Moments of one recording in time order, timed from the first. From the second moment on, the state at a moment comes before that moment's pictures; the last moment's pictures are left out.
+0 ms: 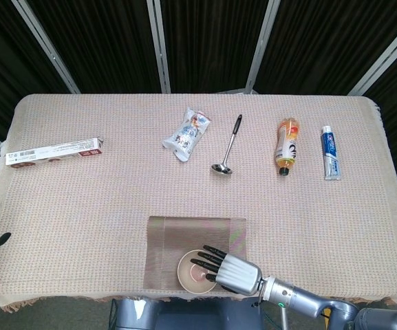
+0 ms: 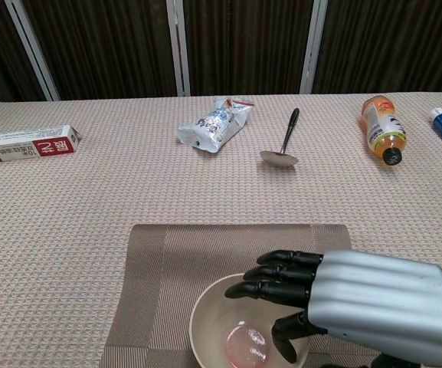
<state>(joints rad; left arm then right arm) -0.08 -1.02 -0.08 -1.75 1.39 1.48 0.17 0.60 -1.55 -0.14 -1.41 -2.06 1.07 -0.07</state>
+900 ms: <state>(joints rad) -0.08 -1.02 -0.08 -1.76 1.39 1.48 0.17 0.58 -1.44 -0.01 -1.34 -1.86 1.28 0.16</state>
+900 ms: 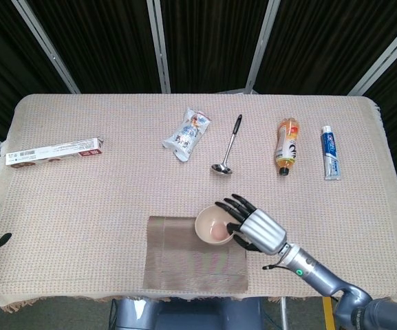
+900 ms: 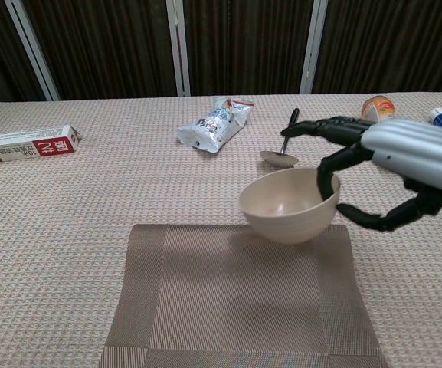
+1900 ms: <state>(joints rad) -0.08 -1.02 -0.07 -1.79 1.43 1.50 0.18 0.40 -1.45 -0.05 -0.80 -1.63 1.25 0.41</state>
